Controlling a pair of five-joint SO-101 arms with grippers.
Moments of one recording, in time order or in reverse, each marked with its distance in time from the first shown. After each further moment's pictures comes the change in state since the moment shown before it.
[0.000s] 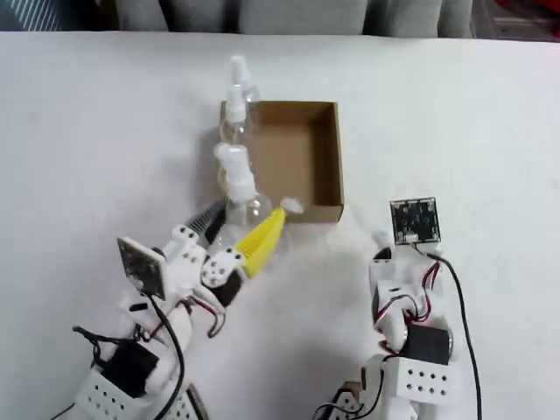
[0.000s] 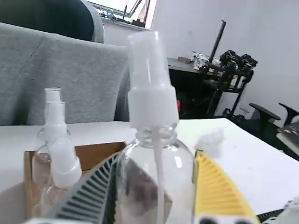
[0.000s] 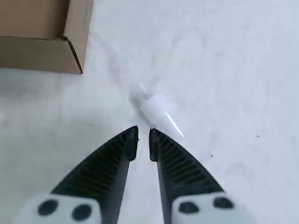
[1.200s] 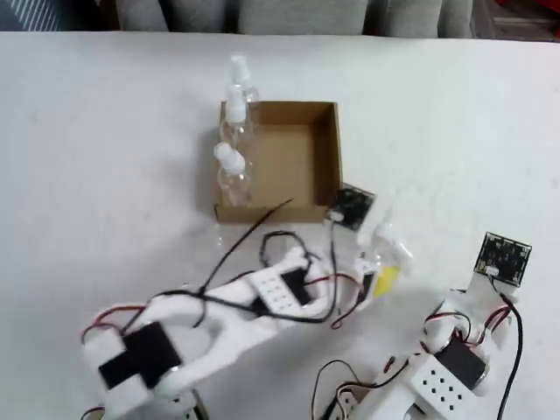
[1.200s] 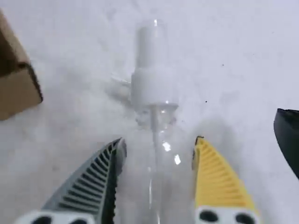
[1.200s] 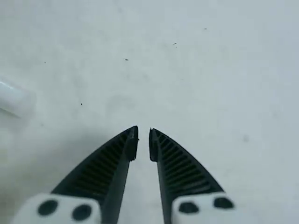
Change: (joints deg) left arm 24.5 107.4 -46.6 -17.7 15.7; right arm 32.9 -0.1 5.3 -3.4 5.6
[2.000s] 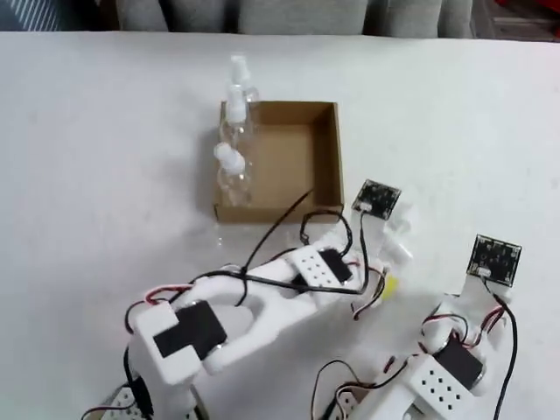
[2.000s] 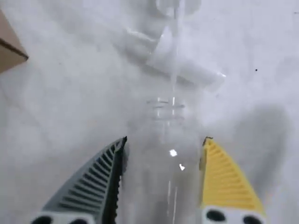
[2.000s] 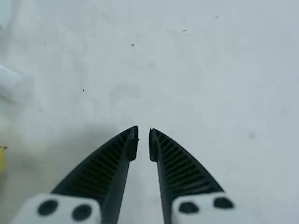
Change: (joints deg) left arm 0.4 15.0 -23.0 27.4 3.3; right arm 0.0 -0.4 2.5 -0.1 2.8
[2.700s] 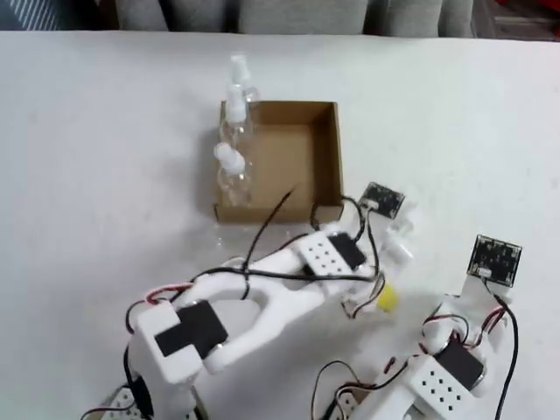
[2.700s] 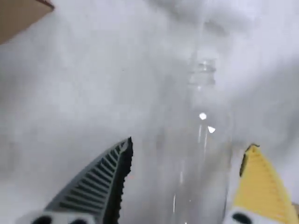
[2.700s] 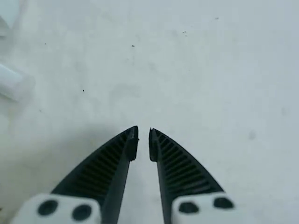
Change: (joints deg) left arm -0.3 0.3 -11.8 27.1 -3.3; right arm 0.0 0.0 0.0 0.0 0.3
